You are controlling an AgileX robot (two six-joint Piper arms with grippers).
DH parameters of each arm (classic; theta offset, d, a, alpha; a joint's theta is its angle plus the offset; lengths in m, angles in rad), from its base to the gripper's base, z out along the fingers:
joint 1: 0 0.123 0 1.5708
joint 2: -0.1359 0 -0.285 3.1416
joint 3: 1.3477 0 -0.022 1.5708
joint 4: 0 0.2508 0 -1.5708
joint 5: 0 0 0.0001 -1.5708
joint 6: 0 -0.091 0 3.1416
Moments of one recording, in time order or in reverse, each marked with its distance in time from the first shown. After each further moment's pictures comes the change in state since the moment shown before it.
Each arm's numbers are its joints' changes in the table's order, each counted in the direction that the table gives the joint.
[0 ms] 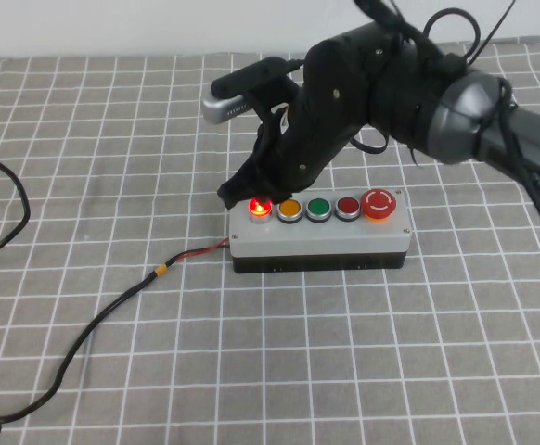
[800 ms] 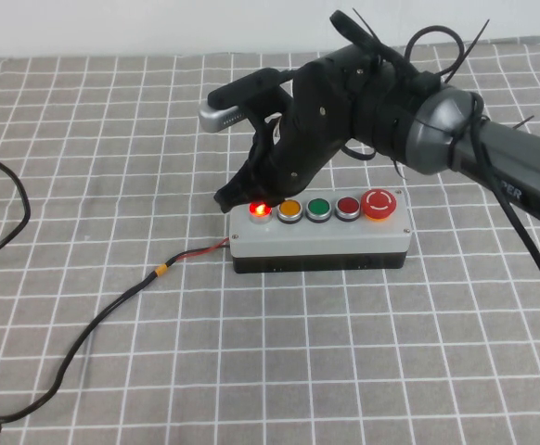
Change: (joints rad) right arm 0.000 -0.076 -0.029 -0.032 -0.039 -0.012; left arm 0.000 0.000 0.000 0.000 0.000 0.000
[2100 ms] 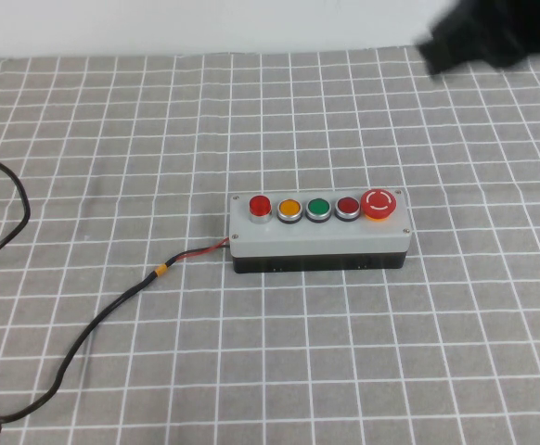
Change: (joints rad) right arm -0.002 0.798 0.281 -0.224 0.186 -0.099; left arm 0.000 0.000 0.000 0.000 0.000 0.000
